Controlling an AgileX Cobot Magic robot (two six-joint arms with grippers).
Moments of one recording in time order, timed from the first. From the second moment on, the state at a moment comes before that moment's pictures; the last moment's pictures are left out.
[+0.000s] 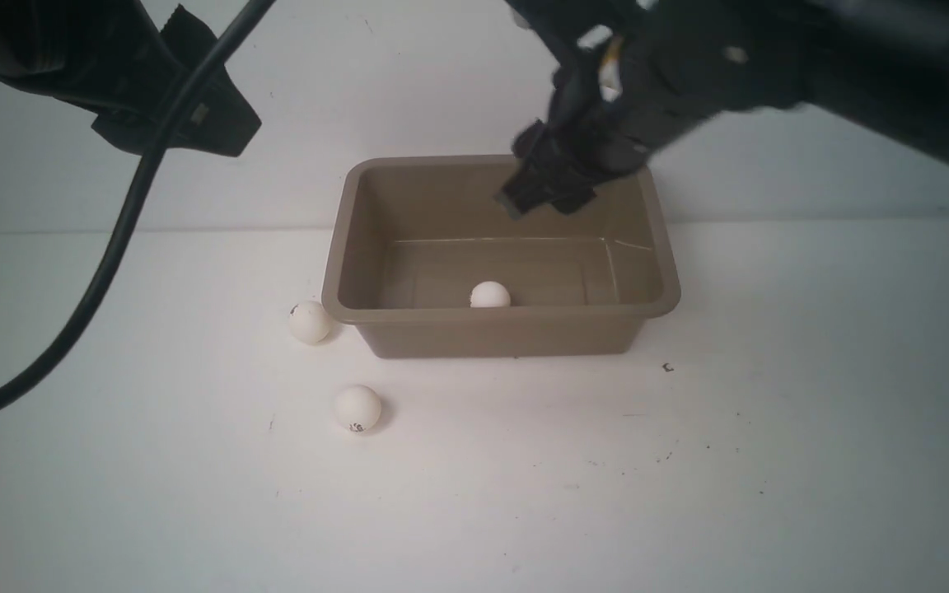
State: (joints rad) right arm 0.65 1.87 -1.82 -0.29 0.99 -0.01; left arm -0.31 1.37 -1.68 -0.12 1.26 0.36
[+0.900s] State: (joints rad) right arm 0.50 1.98 -1.99 -0.15 1.08 -0.06; left arm -0.31 1.14 -0.82 -0.16 0.70 0.39
